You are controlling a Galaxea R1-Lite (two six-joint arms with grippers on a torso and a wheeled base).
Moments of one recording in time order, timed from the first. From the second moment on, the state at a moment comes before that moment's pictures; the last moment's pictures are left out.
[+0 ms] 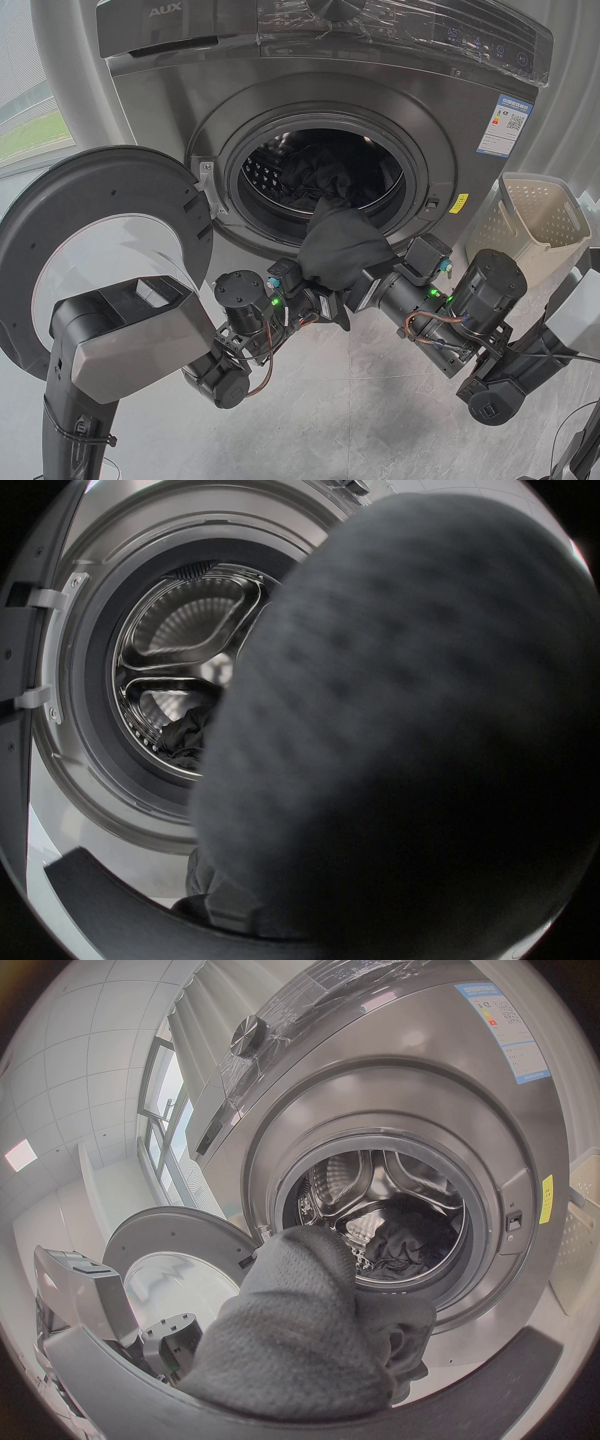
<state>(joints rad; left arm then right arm) -0.64 2.40 -1.06 -1.55 -0.07 -0.08 0.76 1.97 -0.70 -1.54 -0.14 0.17</state>
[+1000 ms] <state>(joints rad) -0.62 2.15 -0.90 -1.54 -0.01 -0.10 0.66 1.93 -0.42 -1.54 -0.08 0.15</state>
